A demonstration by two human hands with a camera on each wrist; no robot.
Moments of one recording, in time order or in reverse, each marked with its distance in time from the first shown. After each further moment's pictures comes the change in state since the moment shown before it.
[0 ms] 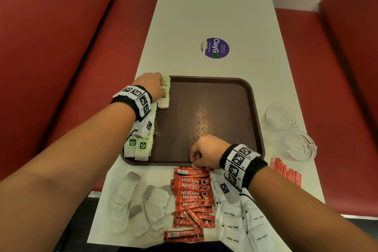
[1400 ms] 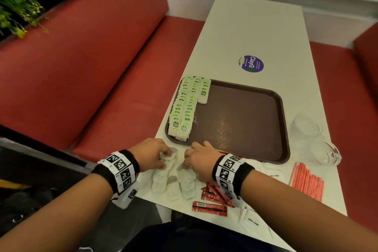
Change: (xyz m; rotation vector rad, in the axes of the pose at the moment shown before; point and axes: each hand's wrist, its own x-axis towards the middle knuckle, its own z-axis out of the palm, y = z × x) left_hand -0.263 -0.090 0.065 -0.142 -0.283 0.191; right_hand -0.007 -0.116 0.071 -0.713 0.033 -0.341
